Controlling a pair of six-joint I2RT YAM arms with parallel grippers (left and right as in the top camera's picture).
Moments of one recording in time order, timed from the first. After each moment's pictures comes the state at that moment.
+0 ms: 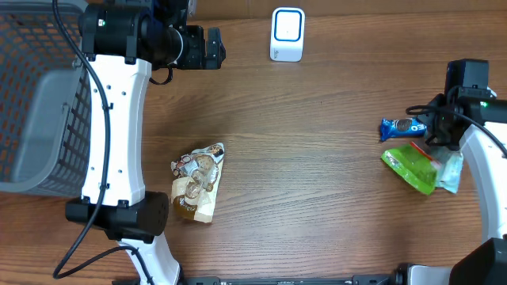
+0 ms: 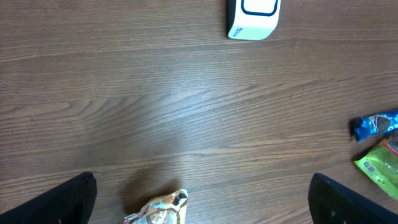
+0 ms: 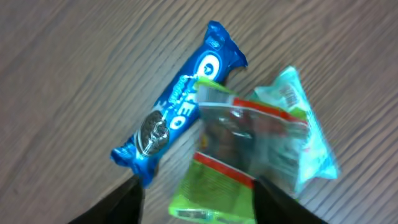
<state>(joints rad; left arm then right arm) -0.13 1.96 2.43 -1.52 0.18 -0.13 -0.14 1.51 1.25 -0.91 0.21 0.64</state>
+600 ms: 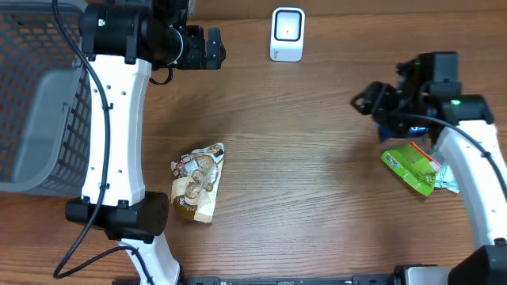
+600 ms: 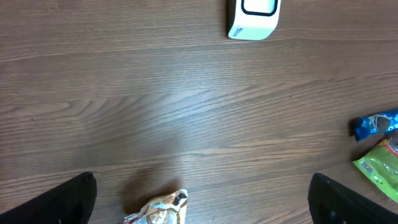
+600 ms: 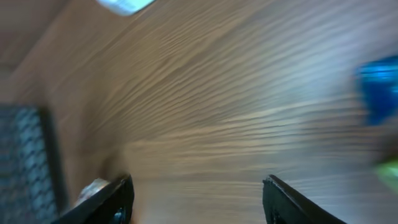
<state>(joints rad) -0.13 1.96 2.43 -1.52 0.18 -0.13 0.05 1.51 1.27 -0.79 -0.45 0.51</state>
